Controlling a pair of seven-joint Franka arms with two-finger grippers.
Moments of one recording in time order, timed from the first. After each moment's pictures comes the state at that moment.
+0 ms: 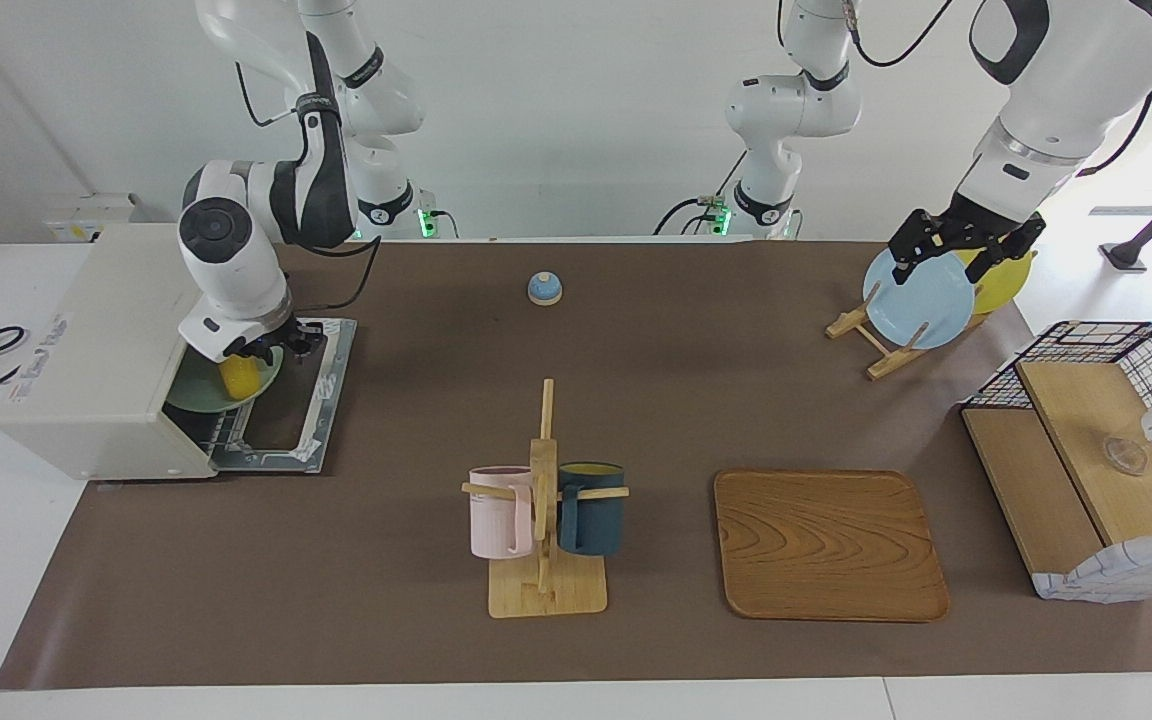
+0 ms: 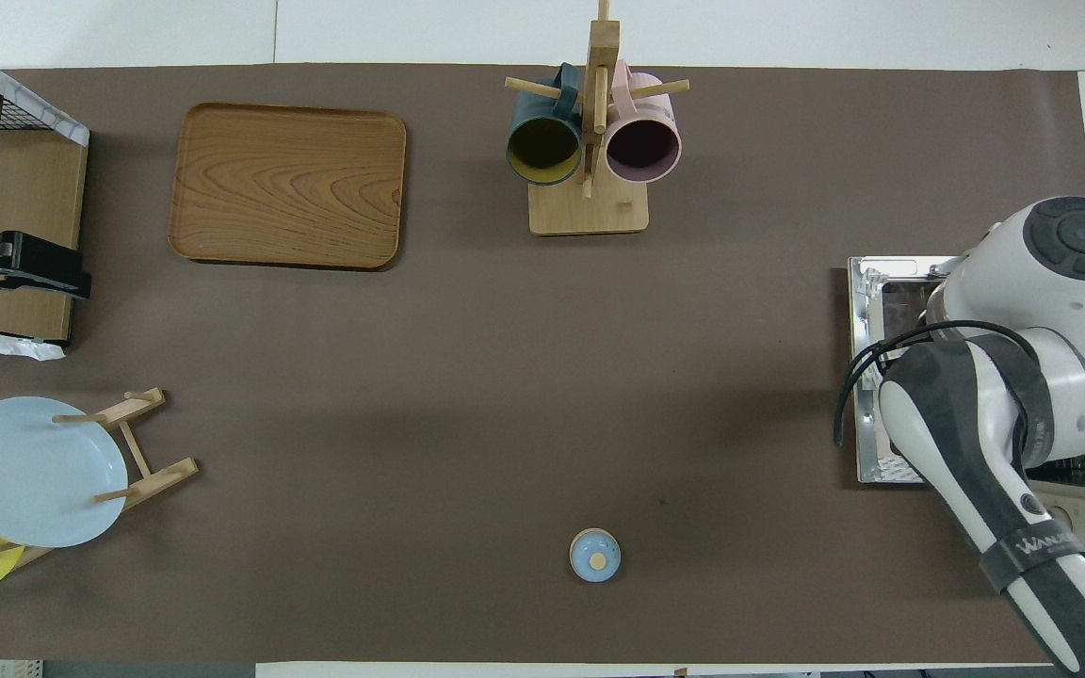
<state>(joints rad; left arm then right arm) -0.10 0.00 0.02 -1.56 0.00 1.55 -0.01 0.00 0.04 0.04 -2.10 -0.22 1.95 -0.01</state>
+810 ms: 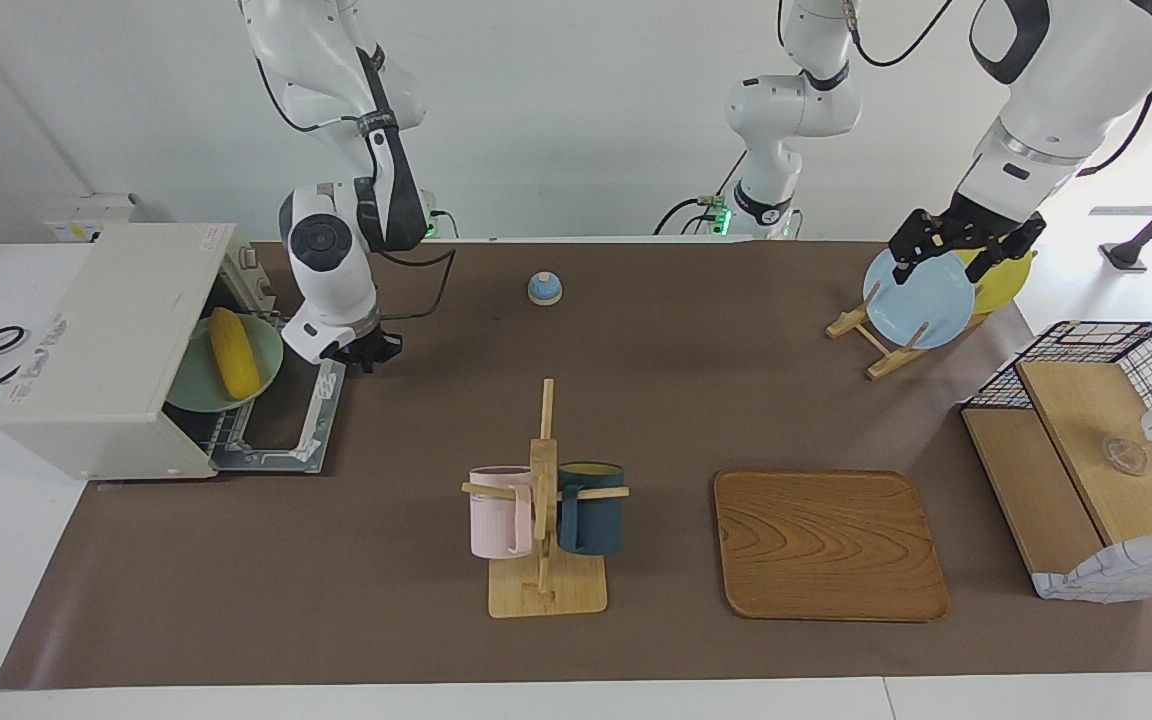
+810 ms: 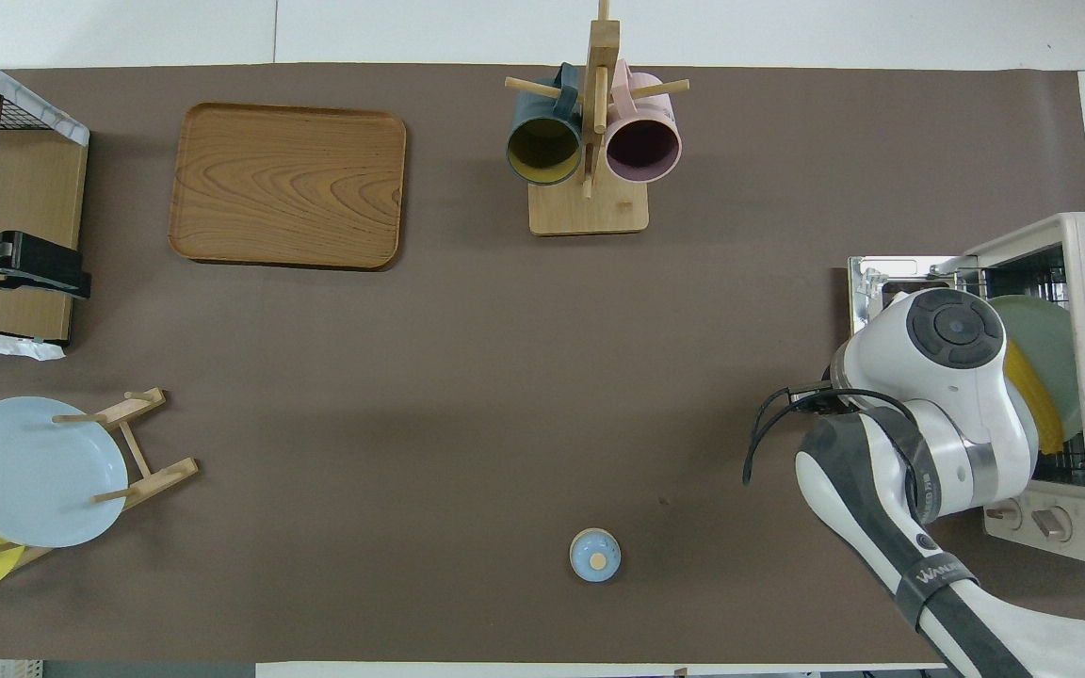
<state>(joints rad) -0.10 0.00 0.02 -1.56 0.00 1.55 -0.01 0.08 0.04 0.04 -2.35 -0.12 2.23 0.14</state>
